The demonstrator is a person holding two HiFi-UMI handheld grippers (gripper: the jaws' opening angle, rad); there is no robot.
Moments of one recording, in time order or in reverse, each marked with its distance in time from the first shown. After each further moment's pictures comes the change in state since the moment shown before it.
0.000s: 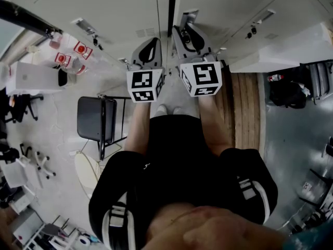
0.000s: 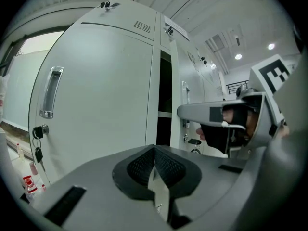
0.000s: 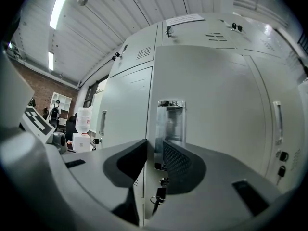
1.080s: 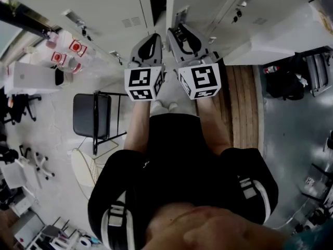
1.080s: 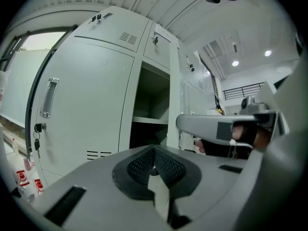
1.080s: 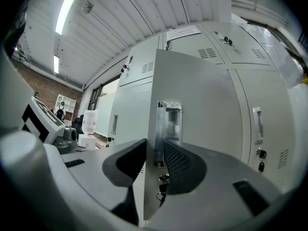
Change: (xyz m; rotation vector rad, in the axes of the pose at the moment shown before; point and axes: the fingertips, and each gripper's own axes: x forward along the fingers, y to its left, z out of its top) left arm -0.032 -0.075 0.005 -0.031 -0.045 -0.041; right arm -0.084 0.000 -0.001 -0.001 -0.031 0.034
